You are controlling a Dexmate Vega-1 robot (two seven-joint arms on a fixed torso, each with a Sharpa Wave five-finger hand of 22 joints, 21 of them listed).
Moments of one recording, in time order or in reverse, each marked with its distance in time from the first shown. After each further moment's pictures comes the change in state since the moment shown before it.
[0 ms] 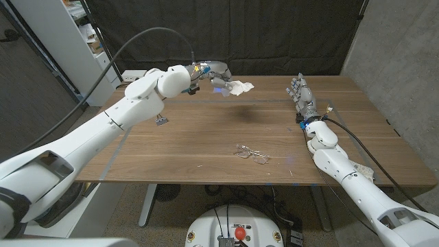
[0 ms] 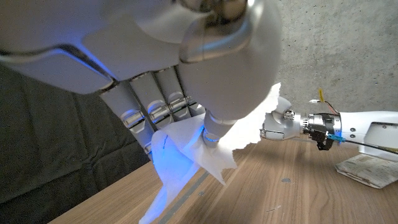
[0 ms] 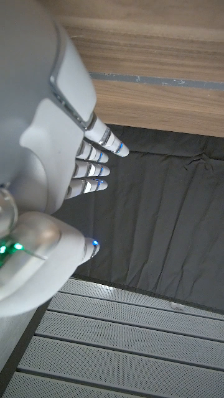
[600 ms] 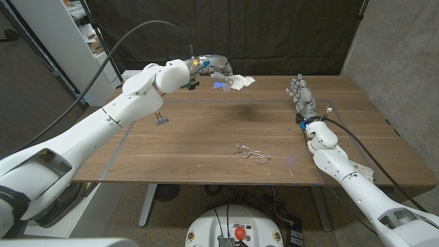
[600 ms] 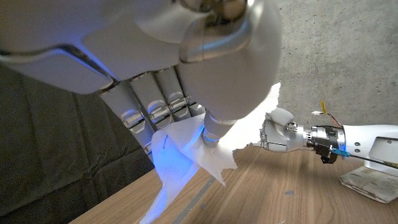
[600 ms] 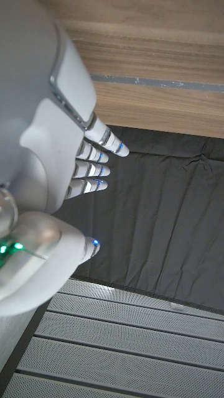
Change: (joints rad) left arm -0.010 0.002 -0.009 -0.018 -0.014 0.014 0.001; left_hand 0.002 0.002 -0.004 0.004 0.003 0.000 0.000 0.000 0.000 0.000 0.000 -0.007 0.007 0.000 0.000 -0.004 0.005 -0.002 0.002 0.000 0.000; right arm -0.002 0.000 0.000 0.002 0.002 0.000 0.003; right_hand 0.008 0.008 0.000 0.000 0.000 0.000 0.000 0.000 0.000 0.008 -0.001 0.000 0.000 0.005 -0.006 0.000 0.000 0.000 0.000 0.000 0.000
